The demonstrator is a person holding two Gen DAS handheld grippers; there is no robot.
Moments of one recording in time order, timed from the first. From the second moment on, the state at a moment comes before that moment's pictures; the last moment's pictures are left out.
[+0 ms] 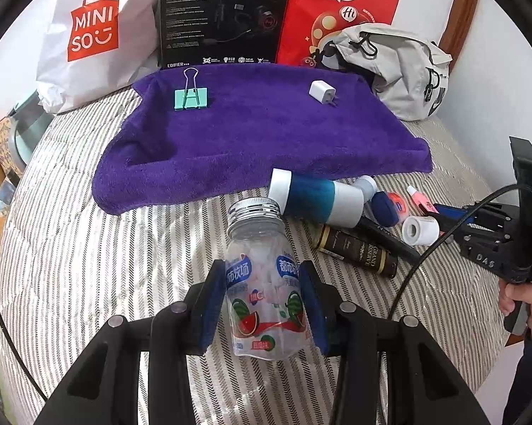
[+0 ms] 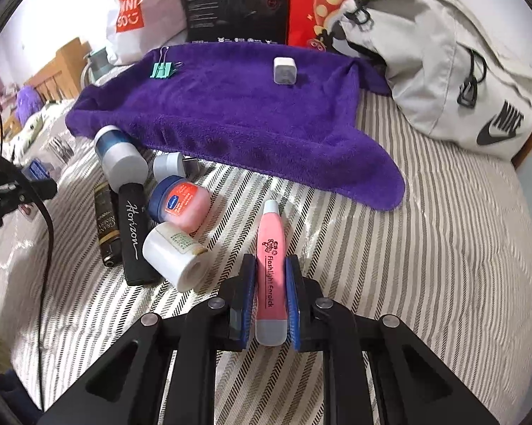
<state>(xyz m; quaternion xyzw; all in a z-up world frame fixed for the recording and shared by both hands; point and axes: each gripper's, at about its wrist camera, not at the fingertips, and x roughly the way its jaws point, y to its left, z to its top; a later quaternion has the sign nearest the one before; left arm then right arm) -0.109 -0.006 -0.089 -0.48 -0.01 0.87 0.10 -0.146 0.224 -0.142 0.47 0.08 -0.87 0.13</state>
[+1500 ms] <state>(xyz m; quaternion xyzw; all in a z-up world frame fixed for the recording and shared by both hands) -0.232 -0.042 -0.062 -0.47 -0.04 0.88 0.06 -0.276 0.216 -0.103 0.47 0.03 -0.87 0.14</state>
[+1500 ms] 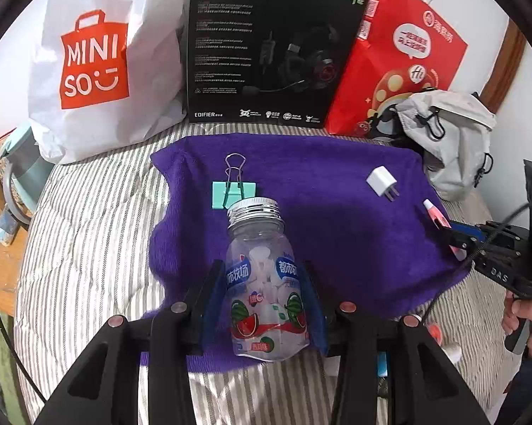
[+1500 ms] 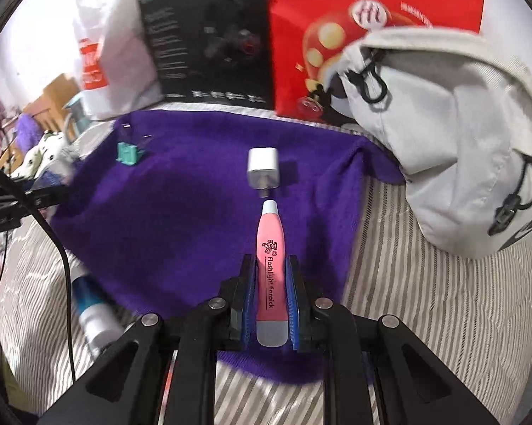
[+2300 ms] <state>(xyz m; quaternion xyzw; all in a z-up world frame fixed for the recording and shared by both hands) -0.269 -0.043 -0.098 -0.50 -0.03 0.86 0.05 -0.324 0.202 -0.122 0.49 0.06 -0.86 0.09</state>
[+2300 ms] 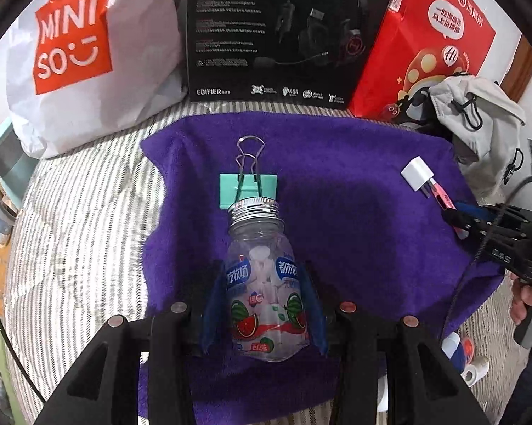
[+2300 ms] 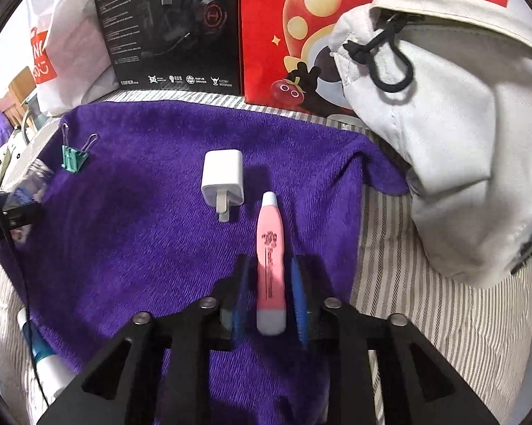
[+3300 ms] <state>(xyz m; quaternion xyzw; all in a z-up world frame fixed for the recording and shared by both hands) -0.246 -0.022 -0.098 -0.52 0.02 0.86 0.02 -0.177 0.242 -0.079 0.46 0.01 -0.88 0.11</state>
